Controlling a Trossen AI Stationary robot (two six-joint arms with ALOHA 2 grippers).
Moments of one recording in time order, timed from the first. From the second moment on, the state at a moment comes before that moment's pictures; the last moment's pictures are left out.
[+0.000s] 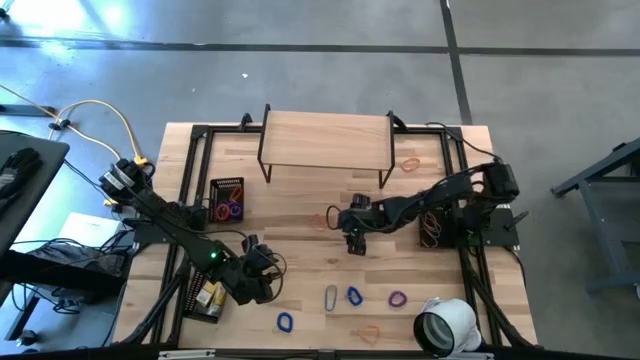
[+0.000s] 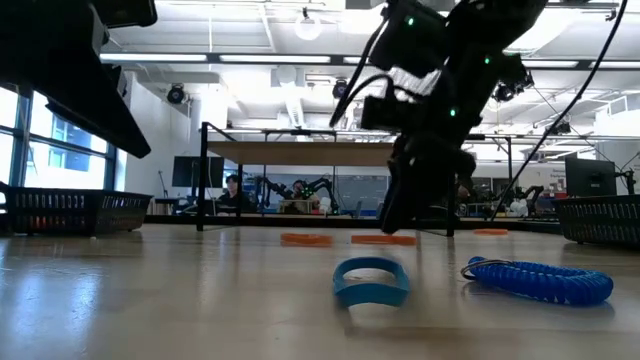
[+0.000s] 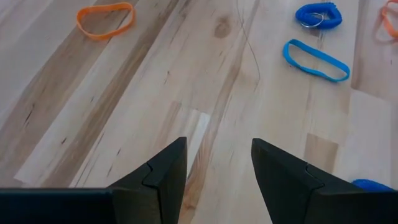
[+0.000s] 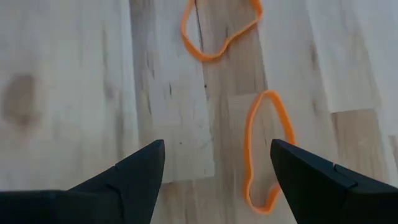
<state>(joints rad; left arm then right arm) -0.69 1.47 0.83 -0.32 -0.59 -0.93 0.10 1.78 0.94 -0.22 0.21 0.15</state>
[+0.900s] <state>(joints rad) -0.69 1.48 0.83 -0.32 -0.59 -0.91 -0.02 1.84 0.92 -0.21 0.13 0.16</state>
